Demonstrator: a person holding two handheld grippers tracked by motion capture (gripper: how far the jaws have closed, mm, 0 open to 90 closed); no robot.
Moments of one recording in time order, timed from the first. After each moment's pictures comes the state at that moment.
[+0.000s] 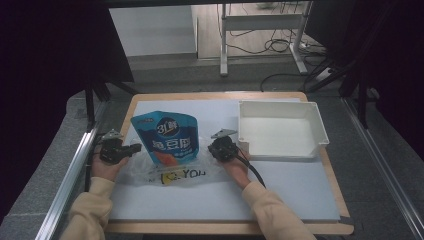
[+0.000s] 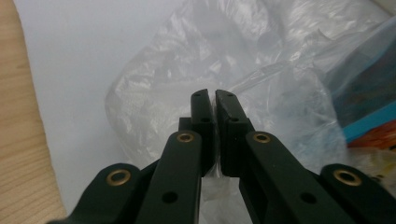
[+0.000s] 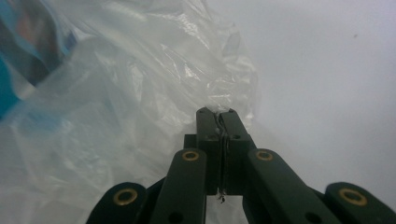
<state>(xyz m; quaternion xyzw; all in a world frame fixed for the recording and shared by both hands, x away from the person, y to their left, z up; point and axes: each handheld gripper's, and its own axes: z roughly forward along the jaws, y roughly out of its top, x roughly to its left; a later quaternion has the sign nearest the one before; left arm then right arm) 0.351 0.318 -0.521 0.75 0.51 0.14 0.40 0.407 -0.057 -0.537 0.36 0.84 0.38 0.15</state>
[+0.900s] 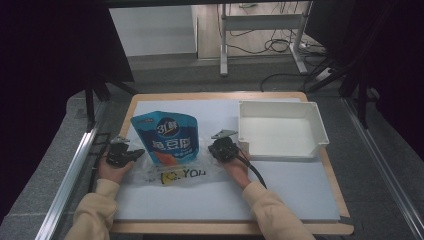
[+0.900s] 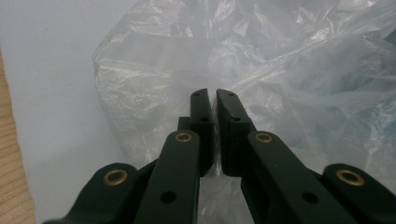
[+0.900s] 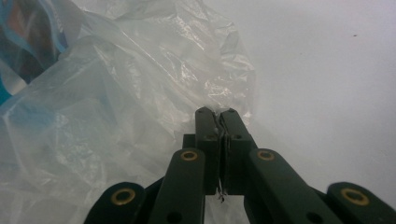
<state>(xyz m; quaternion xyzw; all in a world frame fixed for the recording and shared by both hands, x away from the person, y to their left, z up) 0.358 0.314 -0.550 0.75 0.53 0.14 0.37 0.408 -0.058 -0.539 0.35 0.84 0.38 0.15</state>
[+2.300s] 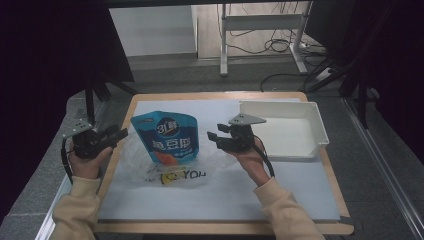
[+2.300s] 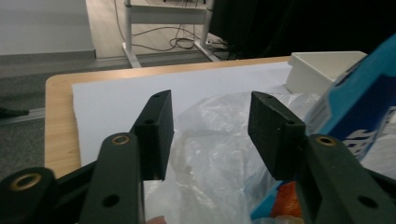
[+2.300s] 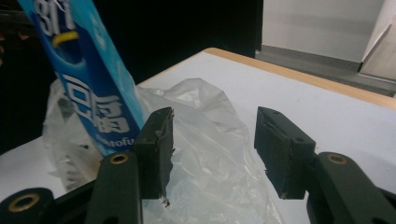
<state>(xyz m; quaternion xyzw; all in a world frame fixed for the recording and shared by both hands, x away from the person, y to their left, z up) 0.309 0.338 -0.438 0.66 0.49 0.22 0.53 0.377 -0.097 -0.432 0.31 0.78 0.53 0.14</state>
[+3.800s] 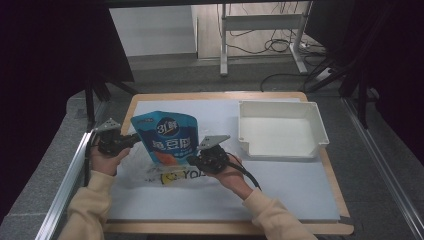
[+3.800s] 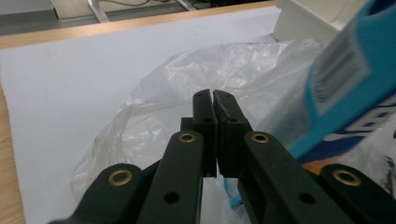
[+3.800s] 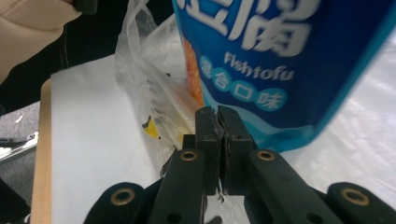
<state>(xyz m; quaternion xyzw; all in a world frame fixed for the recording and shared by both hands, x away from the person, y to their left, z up) 0.346 0.303 -0.466 0.73 0.47 0.16 0.47 0.341 -0.031 -0.475 0.20 0.86 0.46 0.05</state>
